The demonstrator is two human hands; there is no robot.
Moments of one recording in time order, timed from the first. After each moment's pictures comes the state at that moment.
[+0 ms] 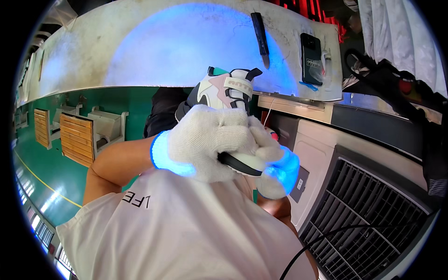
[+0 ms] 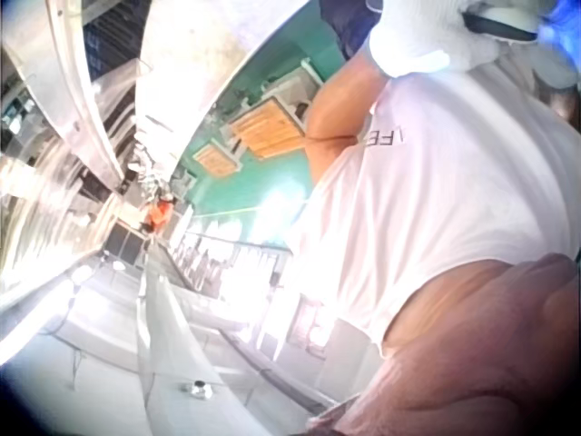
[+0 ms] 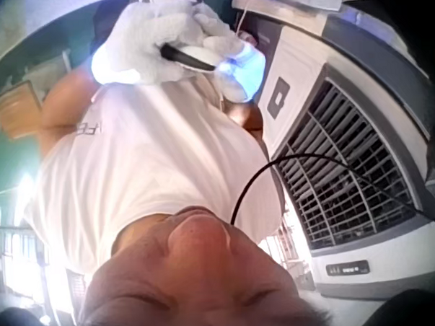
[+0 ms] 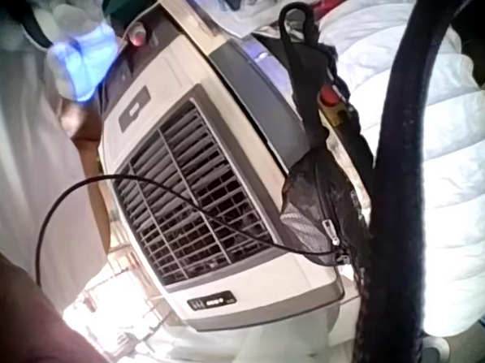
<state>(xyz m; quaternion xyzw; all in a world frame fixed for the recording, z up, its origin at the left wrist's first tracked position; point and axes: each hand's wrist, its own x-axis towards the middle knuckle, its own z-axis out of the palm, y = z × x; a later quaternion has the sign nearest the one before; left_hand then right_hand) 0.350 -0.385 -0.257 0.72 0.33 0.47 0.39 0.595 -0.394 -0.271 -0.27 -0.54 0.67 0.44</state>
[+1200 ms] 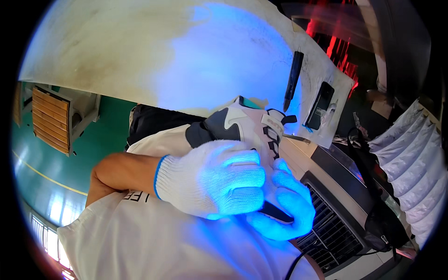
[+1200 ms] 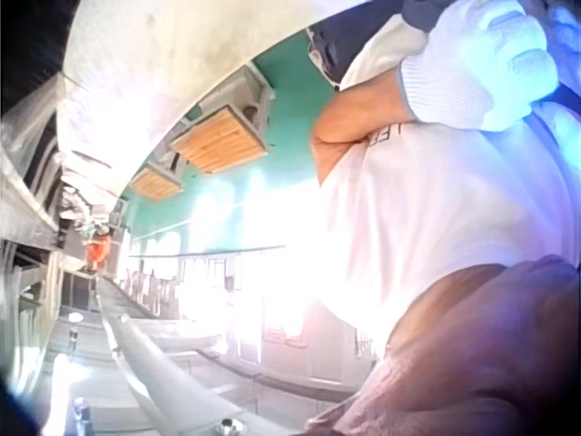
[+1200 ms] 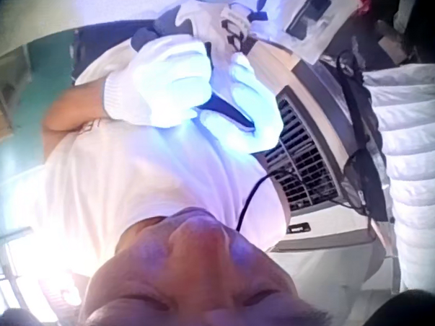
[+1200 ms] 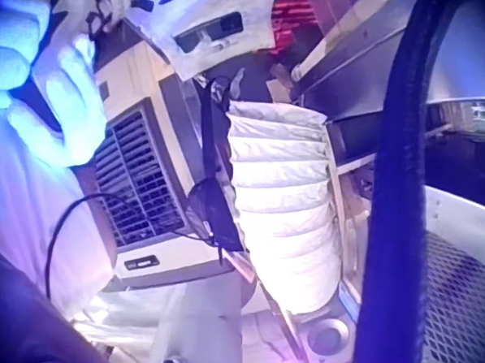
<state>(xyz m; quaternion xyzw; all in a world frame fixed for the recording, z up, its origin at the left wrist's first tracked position) 0.271 -0.367 -0.288 0.67 0.32 0.60 0.30 0.487 -0.316 -0.179 -0.25 -0.88 0.36 0.20</state>
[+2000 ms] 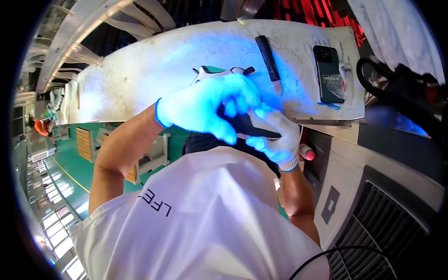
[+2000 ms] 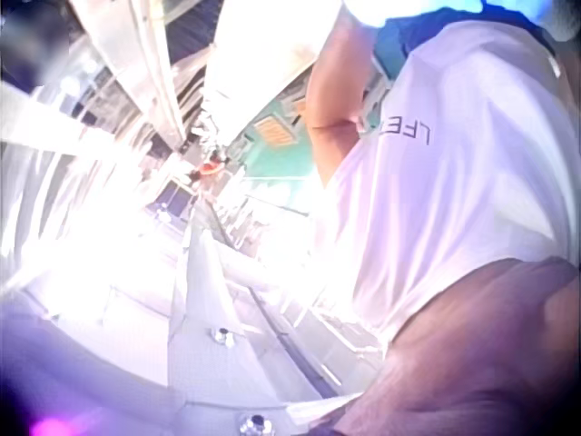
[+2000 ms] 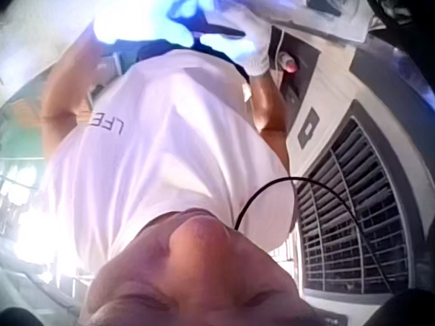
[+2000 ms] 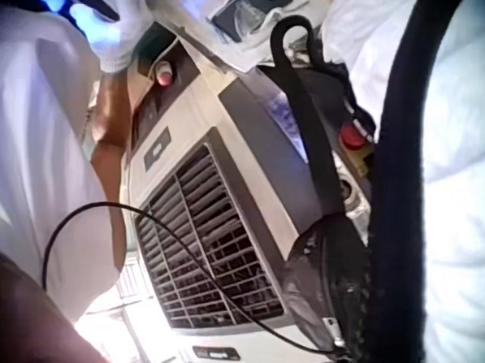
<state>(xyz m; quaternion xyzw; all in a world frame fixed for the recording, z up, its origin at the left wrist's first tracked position) 0.291 -0.264 -0.264 0.69 0.40 0.22 0.57 0.571 -0.274 -0.351 -0.29 -0.76 0.42 0.40</state>
